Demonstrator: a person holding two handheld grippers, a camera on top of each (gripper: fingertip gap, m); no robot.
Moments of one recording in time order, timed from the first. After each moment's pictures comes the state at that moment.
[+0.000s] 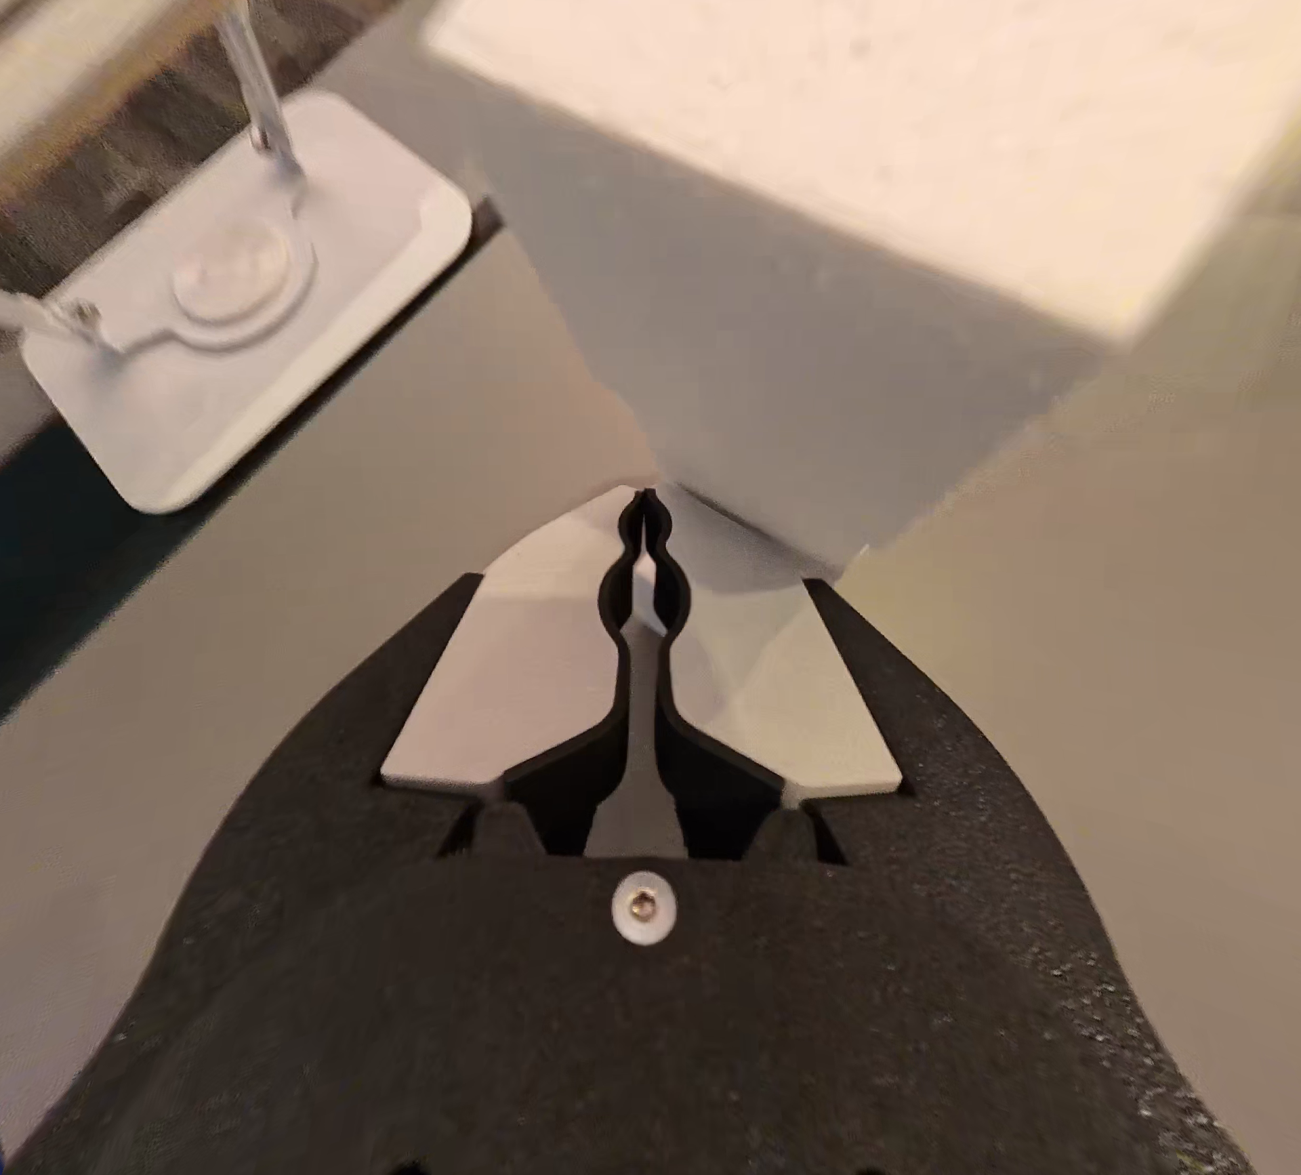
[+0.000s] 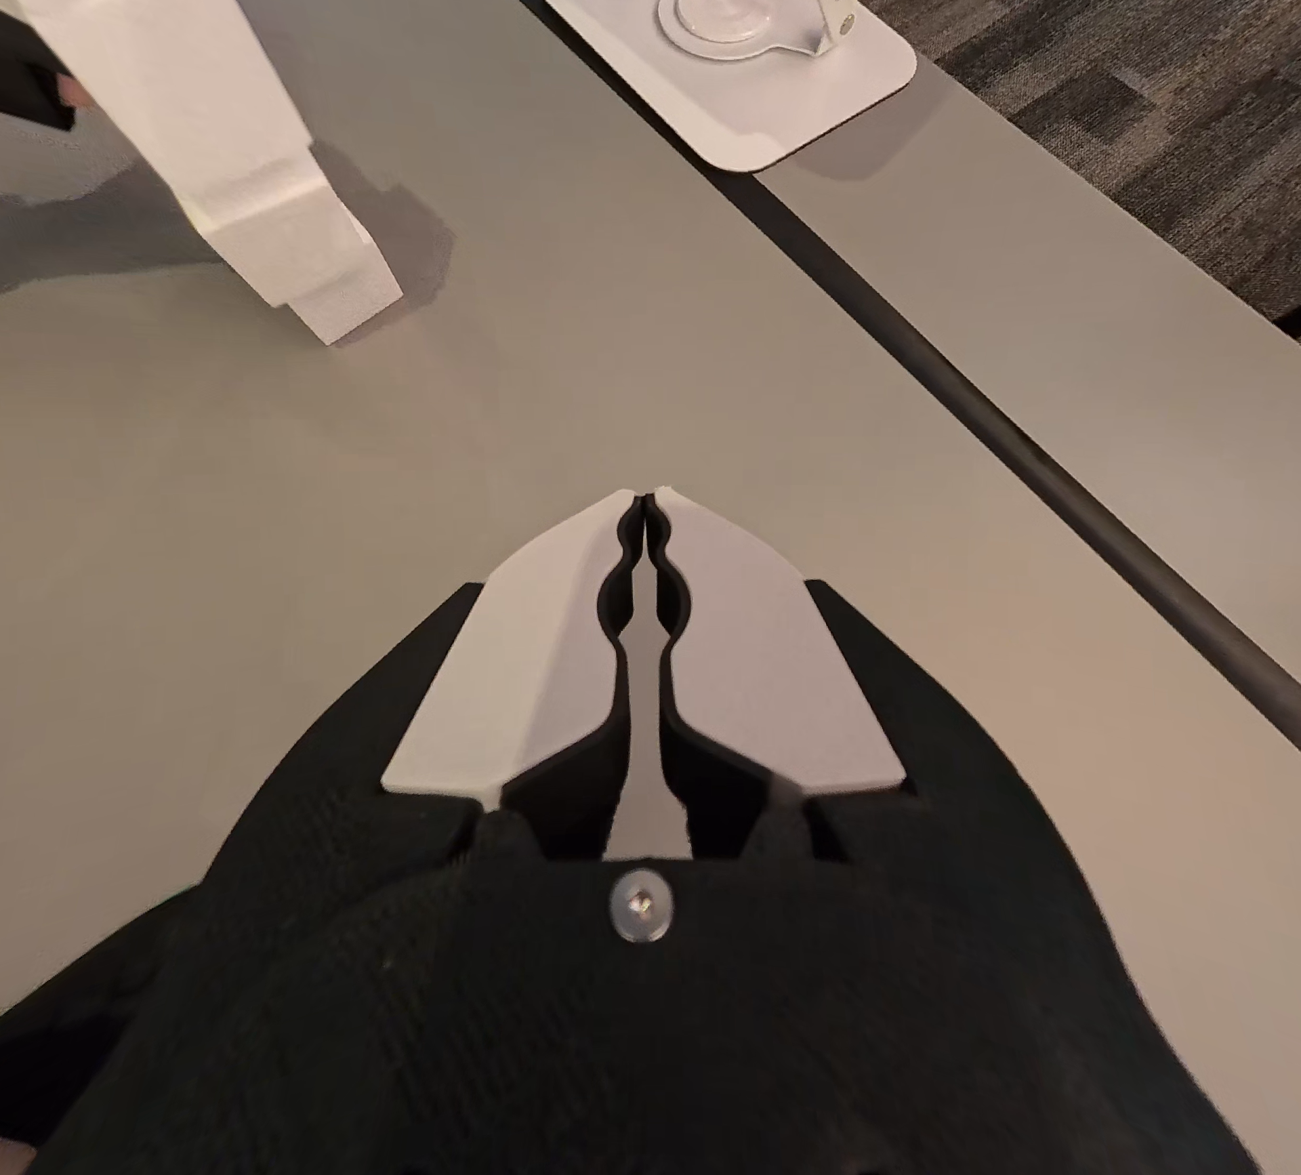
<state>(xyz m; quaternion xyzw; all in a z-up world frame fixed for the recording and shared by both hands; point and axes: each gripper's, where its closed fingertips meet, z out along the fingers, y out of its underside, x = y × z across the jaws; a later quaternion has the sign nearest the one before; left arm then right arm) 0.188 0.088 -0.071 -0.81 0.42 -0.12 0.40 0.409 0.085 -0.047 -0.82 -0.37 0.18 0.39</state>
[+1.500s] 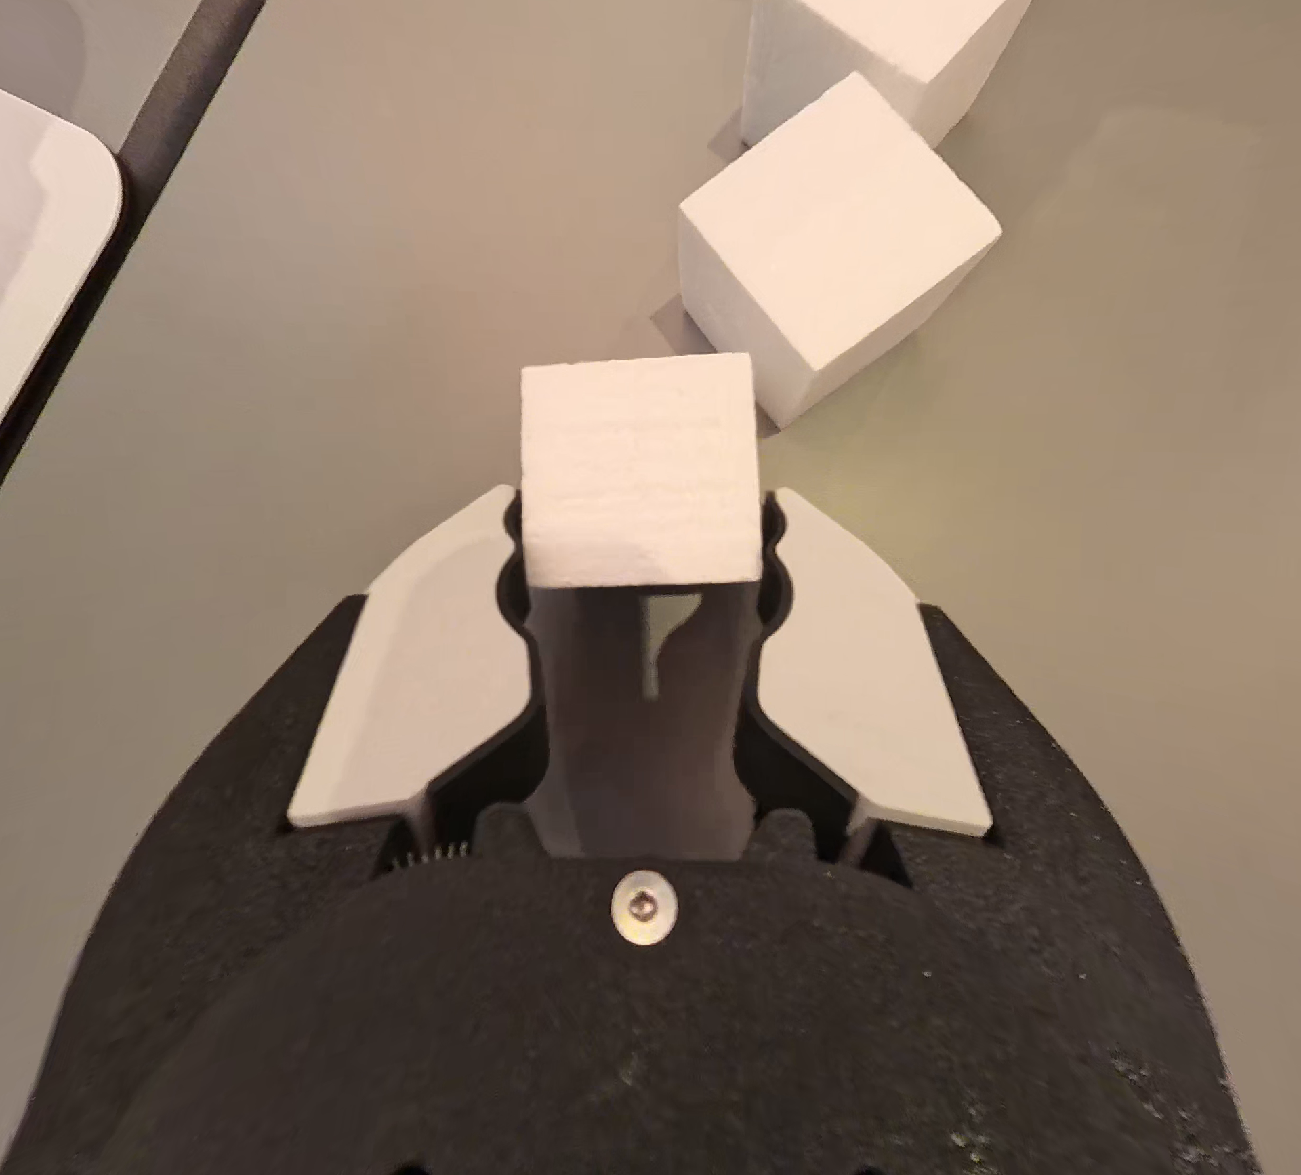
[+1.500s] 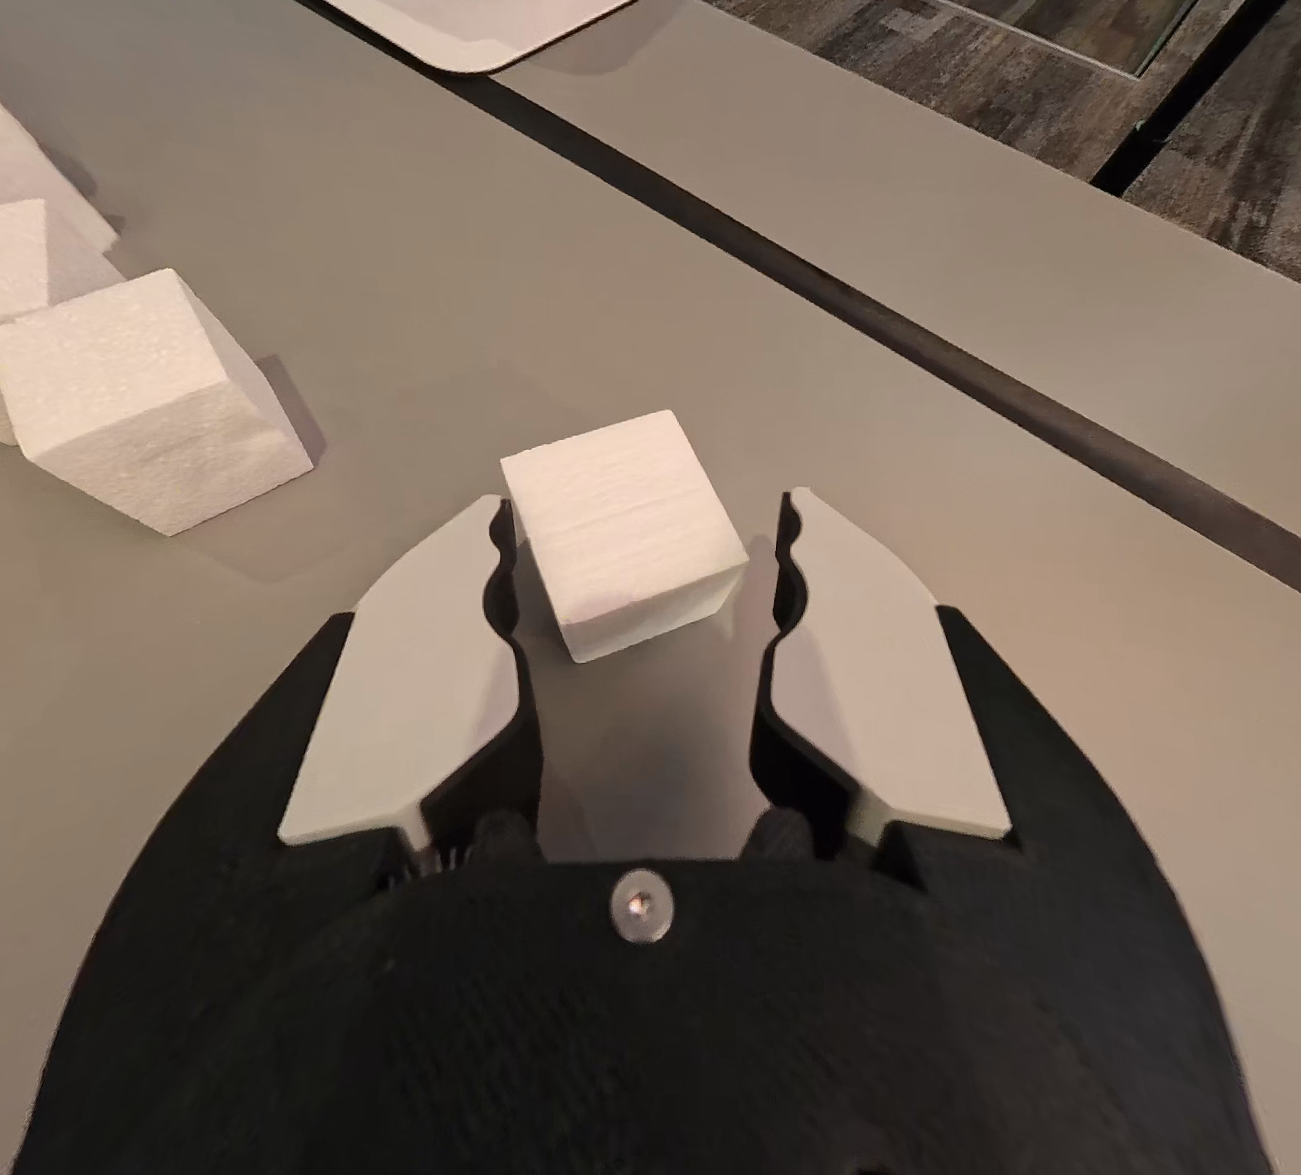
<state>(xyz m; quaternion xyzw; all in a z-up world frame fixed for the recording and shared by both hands) 0.228 0.069 -0.145 -0.77 0.54 -0.14 0.30 0.492 0.117 -0.117 -0.82 -0.28 0.12 0.48</state>
